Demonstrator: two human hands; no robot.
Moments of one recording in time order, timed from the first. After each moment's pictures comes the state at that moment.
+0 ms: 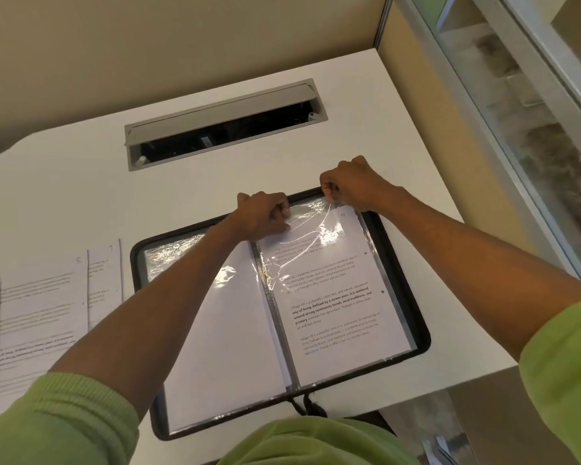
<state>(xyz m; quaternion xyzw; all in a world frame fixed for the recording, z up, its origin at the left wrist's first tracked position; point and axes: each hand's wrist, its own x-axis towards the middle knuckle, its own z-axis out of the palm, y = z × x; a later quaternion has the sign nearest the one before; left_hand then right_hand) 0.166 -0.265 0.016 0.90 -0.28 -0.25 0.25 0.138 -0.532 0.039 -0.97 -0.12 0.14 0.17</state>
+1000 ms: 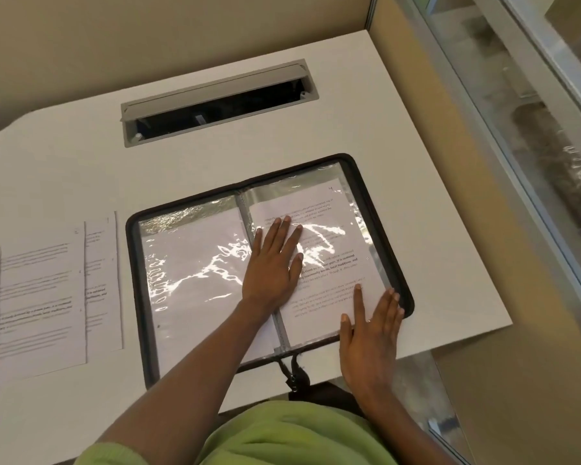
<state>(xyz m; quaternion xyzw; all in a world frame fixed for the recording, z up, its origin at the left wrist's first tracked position) -0.029 -0.273 -0.045 0.95 -0.27 -0.04 0.16 -0.214 -0.424 -0.028 -0.95 0.27 0.07 0.15</state>
